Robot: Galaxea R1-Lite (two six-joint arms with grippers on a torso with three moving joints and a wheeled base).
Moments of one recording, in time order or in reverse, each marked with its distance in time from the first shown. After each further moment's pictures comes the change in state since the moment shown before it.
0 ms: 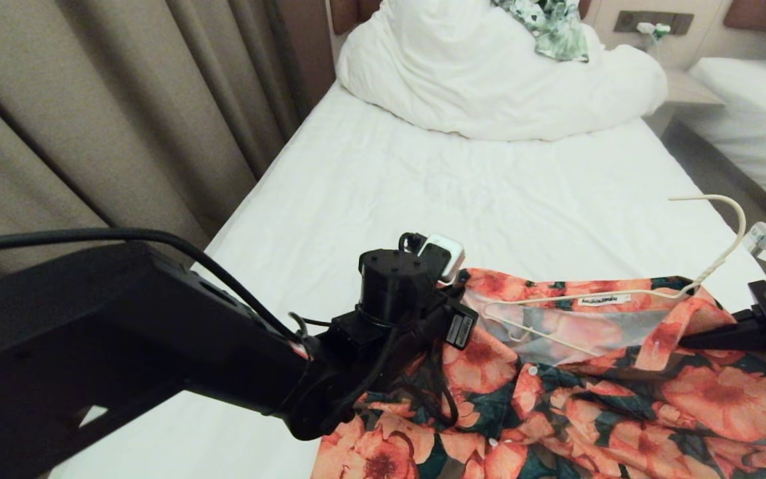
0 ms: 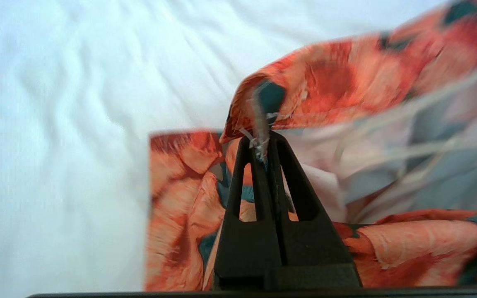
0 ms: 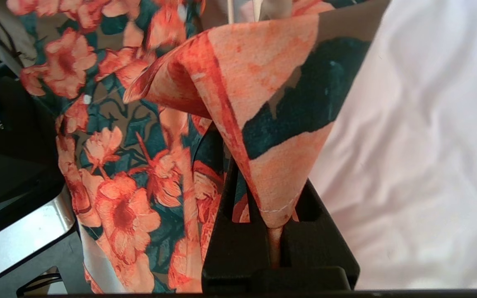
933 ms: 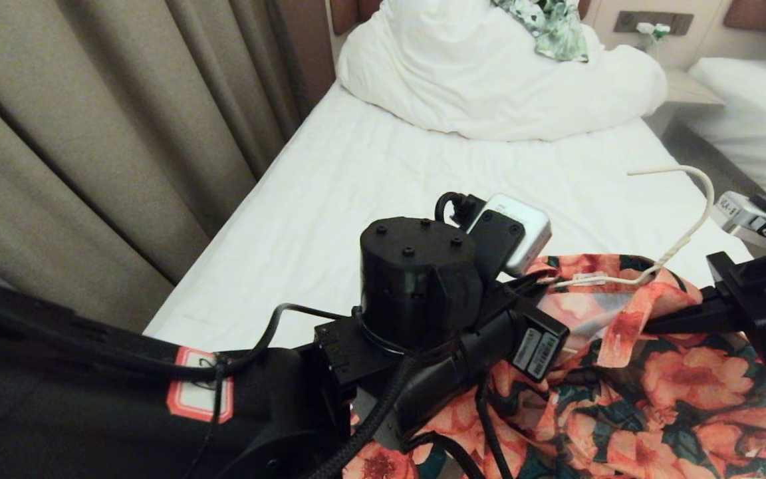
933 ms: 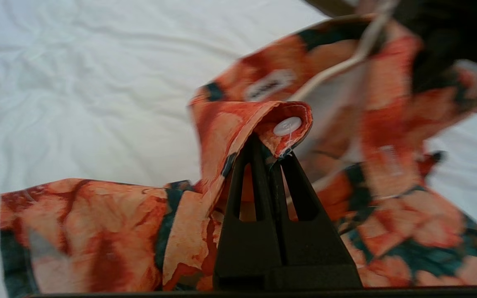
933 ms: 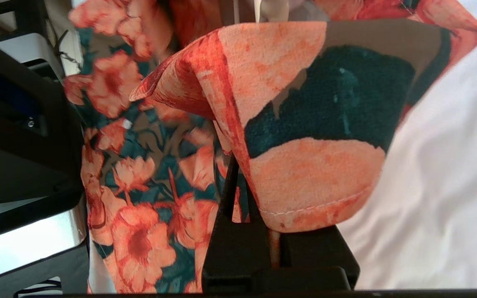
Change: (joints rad) left arm -0.251 -0.210 -0.015 0.118 0.004 -0.004; right arm 0.232 -0.061 -0.084 -0.004 0.004 0.051
